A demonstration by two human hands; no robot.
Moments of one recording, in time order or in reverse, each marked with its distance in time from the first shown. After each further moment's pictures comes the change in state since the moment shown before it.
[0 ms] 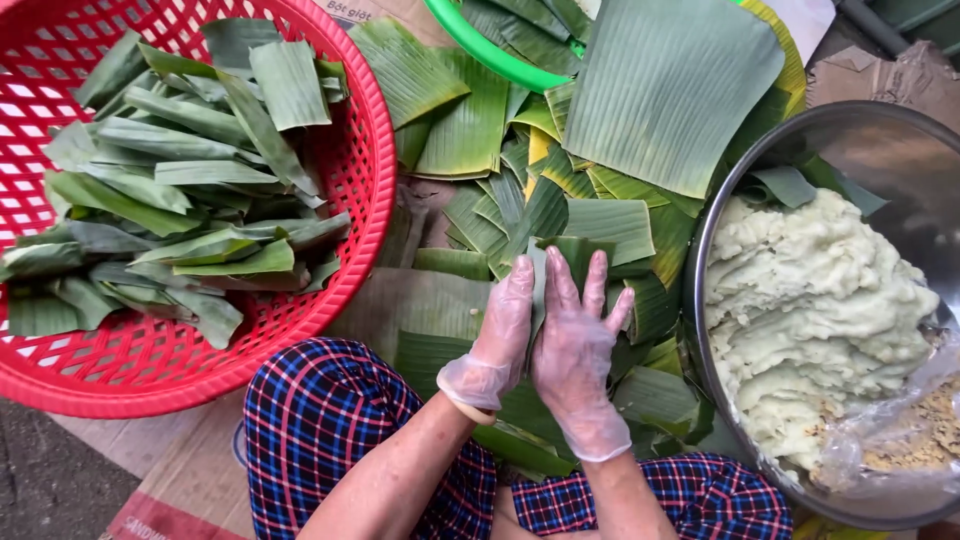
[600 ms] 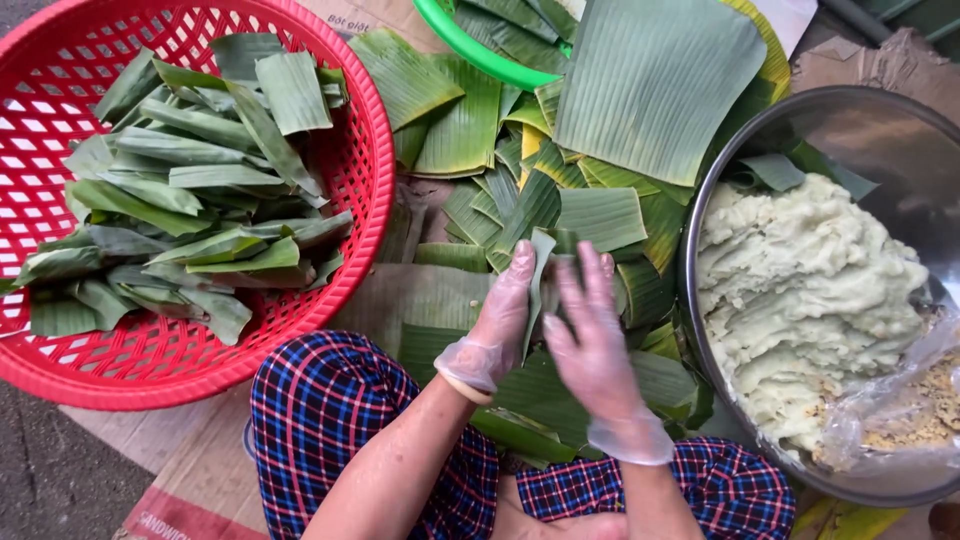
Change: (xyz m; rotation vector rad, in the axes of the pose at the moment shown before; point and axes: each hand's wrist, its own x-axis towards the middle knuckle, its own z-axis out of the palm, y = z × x) left_hand -0.041 0.058 0.032 -0.235 -0.132 -0.171; right_hand -0.024 0.021 -0.032 0.655 -0.006 0.039
